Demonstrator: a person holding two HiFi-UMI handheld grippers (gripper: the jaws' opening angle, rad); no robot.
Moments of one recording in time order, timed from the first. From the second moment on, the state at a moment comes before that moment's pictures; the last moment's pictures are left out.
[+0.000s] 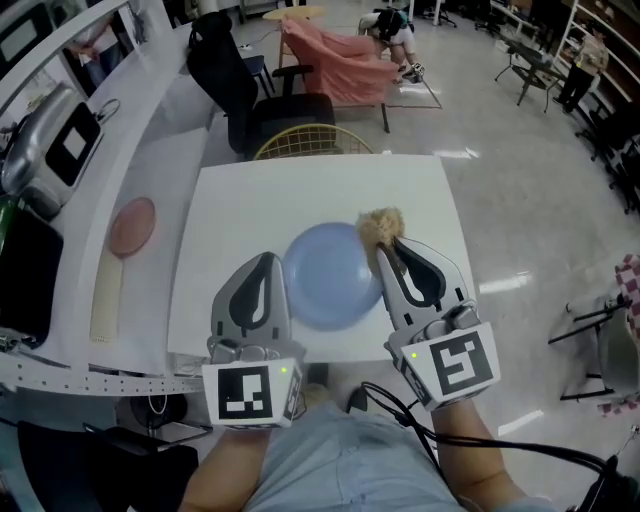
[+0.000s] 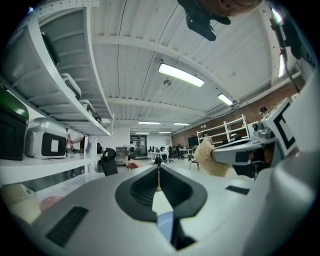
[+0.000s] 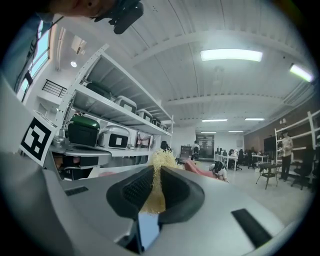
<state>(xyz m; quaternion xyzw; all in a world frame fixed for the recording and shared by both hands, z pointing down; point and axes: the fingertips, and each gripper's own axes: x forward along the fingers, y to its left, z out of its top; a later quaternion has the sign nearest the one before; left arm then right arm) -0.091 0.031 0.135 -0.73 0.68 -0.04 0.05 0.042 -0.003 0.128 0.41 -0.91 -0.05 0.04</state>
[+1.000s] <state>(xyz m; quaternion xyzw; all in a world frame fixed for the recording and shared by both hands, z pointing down) -0.096 0.031 0.133 -0.73 0.68 -0.04 0.04 0.034 -0.003 0.122 0.40 -0.91 -0.06 0.02</state>
